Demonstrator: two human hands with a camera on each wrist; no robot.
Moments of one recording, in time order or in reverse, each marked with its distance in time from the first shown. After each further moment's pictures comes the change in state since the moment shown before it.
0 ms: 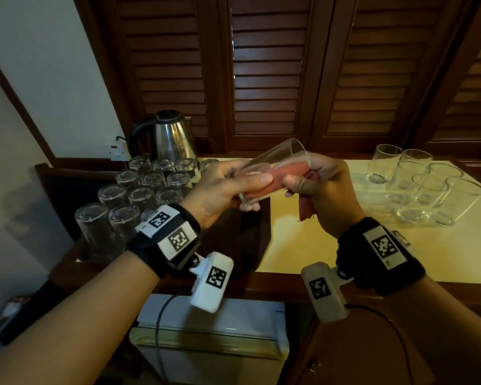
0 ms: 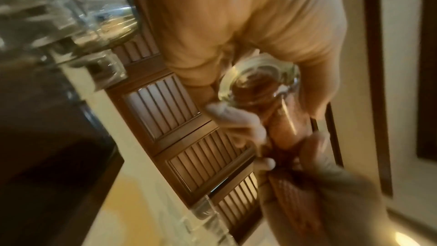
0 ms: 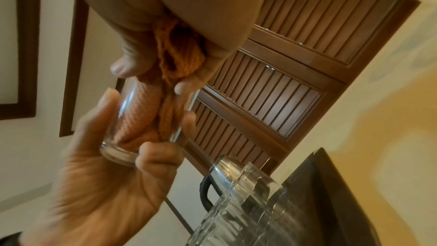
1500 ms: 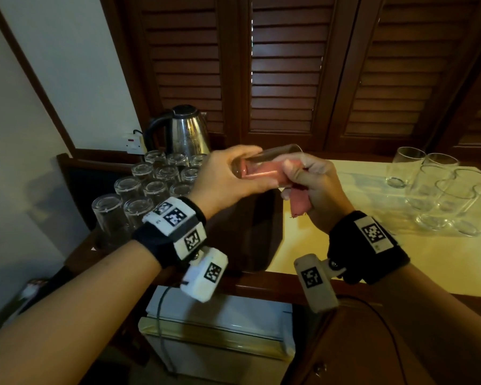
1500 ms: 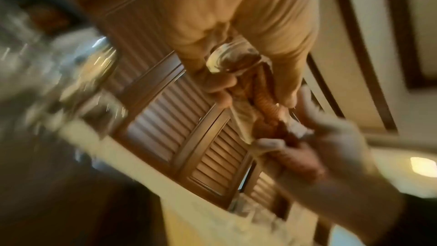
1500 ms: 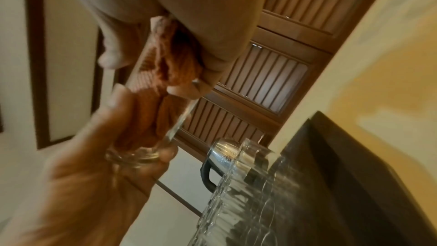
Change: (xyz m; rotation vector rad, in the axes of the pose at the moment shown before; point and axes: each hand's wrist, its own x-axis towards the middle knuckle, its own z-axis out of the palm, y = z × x) left_hand 0.003 -0.001 -0.018 0.546 0.290 0.186; right_hand 0.019 0.020 0.025 0.250 -0.054 0.206
